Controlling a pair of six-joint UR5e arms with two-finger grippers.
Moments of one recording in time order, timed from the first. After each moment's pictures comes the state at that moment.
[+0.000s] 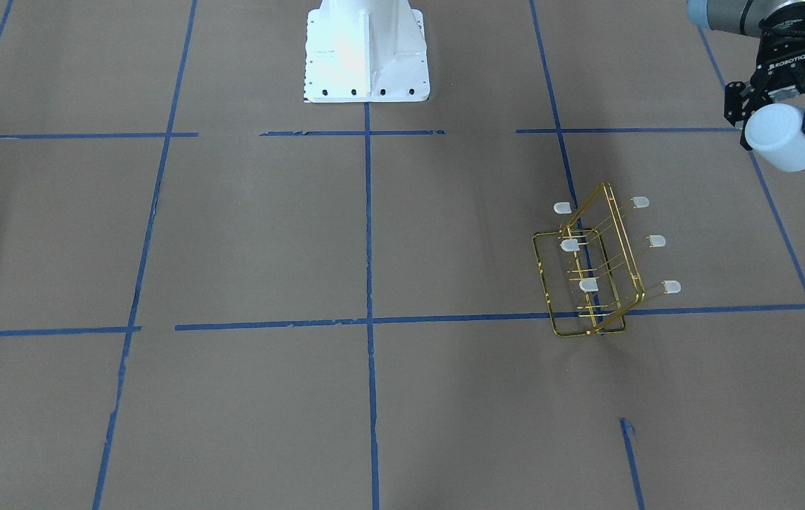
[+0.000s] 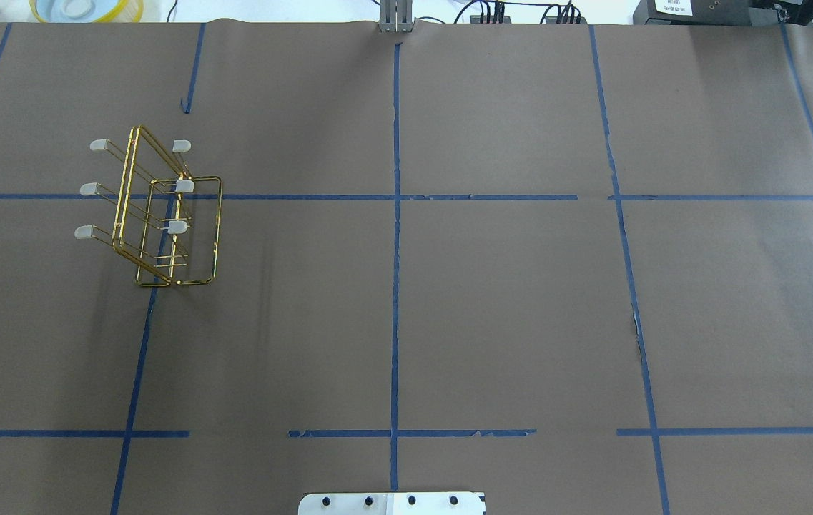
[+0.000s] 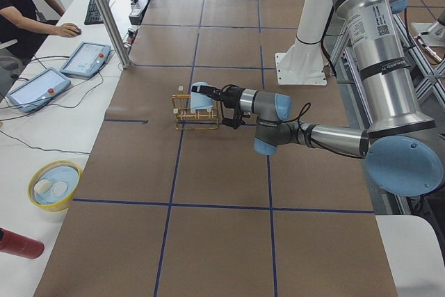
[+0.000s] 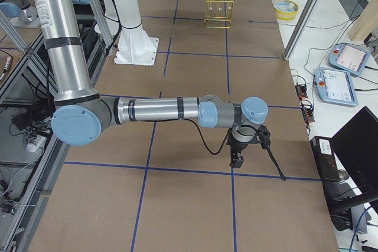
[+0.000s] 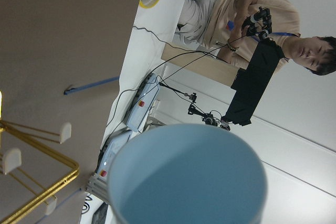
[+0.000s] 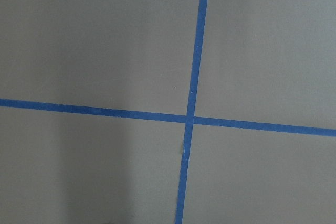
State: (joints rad) left arm -0.70 -1.23 -1.90 -3.35 -1.10 -2.90; right arm 1.49 -1.39 1.46 -1.67 2.30 -0.04
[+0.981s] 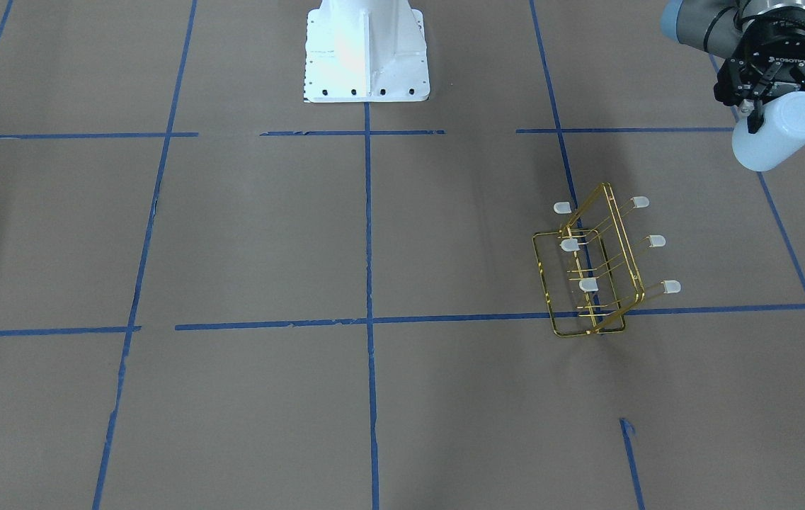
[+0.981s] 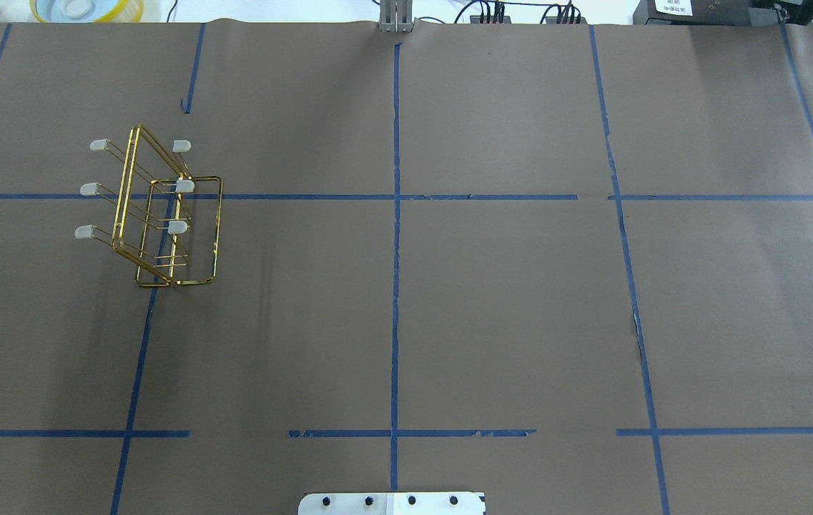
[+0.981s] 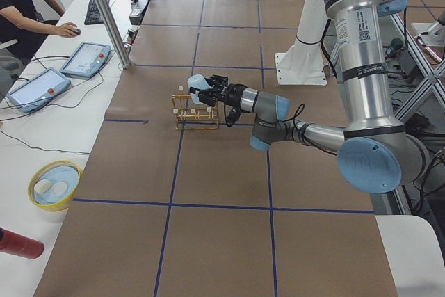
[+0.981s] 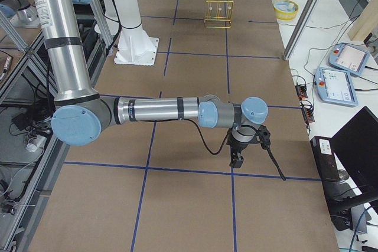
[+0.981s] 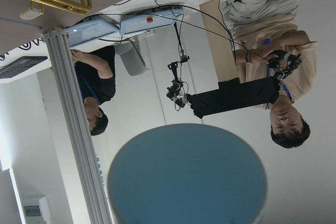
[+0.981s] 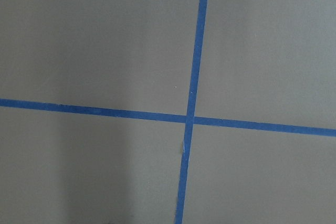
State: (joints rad) left arm -0.54 -1.32 -1.83 -3.48 -0.73 -3.51; right arm 1.49 -1.39 1.46 -1.67 2.30 -0.04
